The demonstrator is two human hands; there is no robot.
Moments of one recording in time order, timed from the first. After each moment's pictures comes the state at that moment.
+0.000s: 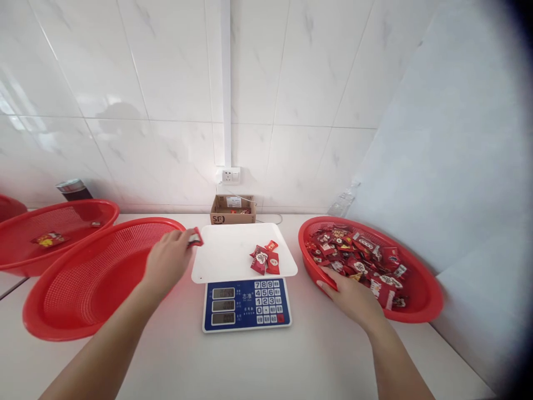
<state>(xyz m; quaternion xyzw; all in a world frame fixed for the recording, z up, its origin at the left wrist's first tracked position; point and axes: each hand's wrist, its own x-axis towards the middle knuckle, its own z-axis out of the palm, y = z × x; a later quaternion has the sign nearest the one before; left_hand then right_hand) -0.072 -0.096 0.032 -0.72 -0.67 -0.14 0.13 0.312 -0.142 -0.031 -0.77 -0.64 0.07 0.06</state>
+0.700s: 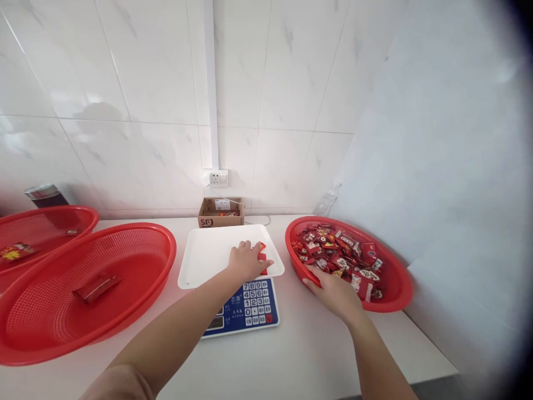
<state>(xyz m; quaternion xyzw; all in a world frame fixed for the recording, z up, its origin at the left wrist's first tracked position) 0.097 -0.054 -0.013 -0.83 -0.54 -0.06 -0.04 0.310 -0.144 -0.029 -0.76 -0.65 0.06 0.07</state>
